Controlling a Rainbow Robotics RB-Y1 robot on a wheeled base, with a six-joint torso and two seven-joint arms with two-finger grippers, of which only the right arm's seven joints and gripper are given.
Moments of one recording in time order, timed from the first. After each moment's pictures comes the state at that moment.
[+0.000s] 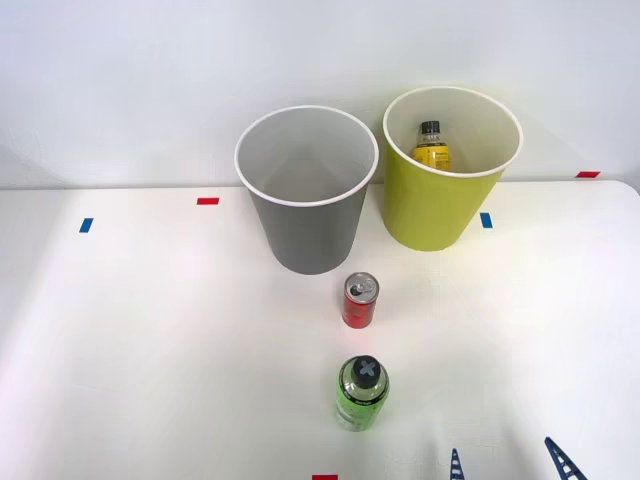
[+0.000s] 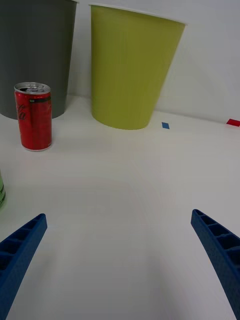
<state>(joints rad) 1.06 -0.17 0.33 -1.96 0.04 -0.60 1.75</state>
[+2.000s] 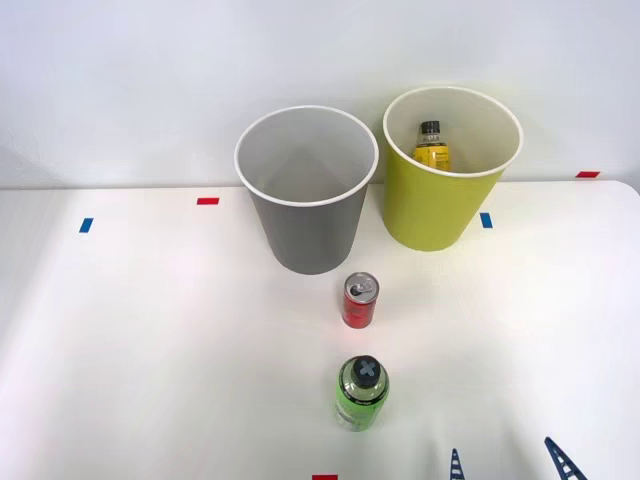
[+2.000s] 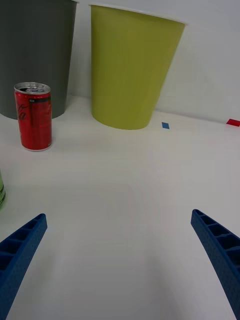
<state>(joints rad) 1.06 -0.17 0.33 -1.96 0.04 -0.60 1.75</state>
